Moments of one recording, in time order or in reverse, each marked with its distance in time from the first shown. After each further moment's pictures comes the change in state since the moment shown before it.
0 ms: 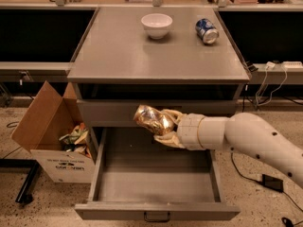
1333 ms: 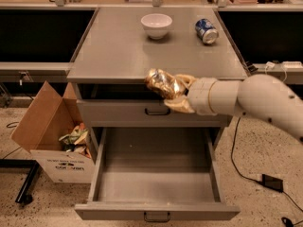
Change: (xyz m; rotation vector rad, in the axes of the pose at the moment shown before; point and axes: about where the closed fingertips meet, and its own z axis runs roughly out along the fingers) arm -0.033 -0.099 -0.035 0.134 0.015 -0.005
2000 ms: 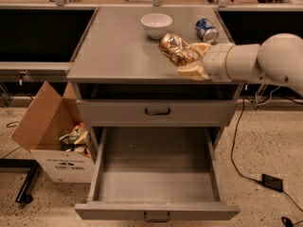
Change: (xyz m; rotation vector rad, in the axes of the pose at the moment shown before) arm -0.017 -0.099 -0.024 0.067 -0.040 0.103
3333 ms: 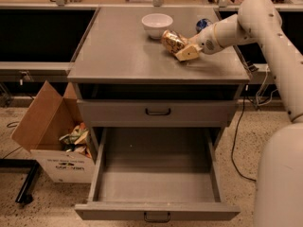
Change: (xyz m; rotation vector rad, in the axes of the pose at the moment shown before) arm 0.049 -0.093 0.088 -0.203 0.182 0.302
